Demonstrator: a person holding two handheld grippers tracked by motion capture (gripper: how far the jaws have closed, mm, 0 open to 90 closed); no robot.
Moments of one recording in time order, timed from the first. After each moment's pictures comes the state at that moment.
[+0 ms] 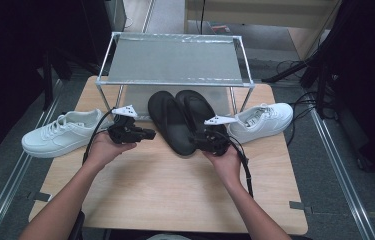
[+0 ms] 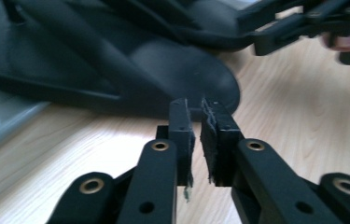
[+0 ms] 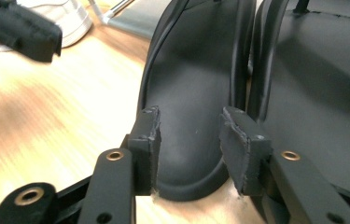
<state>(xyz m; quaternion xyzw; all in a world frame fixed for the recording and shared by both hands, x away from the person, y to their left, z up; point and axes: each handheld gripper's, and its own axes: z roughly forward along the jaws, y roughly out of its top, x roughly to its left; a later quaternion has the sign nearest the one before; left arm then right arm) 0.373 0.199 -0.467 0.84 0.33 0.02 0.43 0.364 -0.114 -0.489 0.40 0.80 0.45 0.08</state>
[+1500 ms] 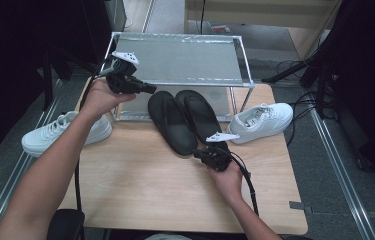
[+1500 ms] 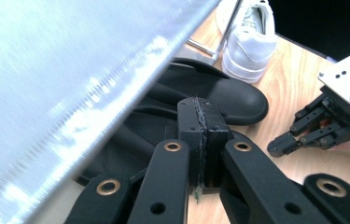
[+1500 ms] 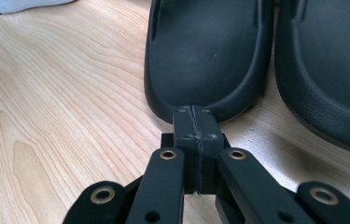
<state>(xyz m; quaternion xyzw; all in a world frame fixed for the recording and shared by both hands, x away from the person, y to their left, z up) 0.452 0.195 -0.344 0.86 0.28 0.07 0.42 0.339 -0.125 -0.528 0.40 0.81 0.43 0.04</state>
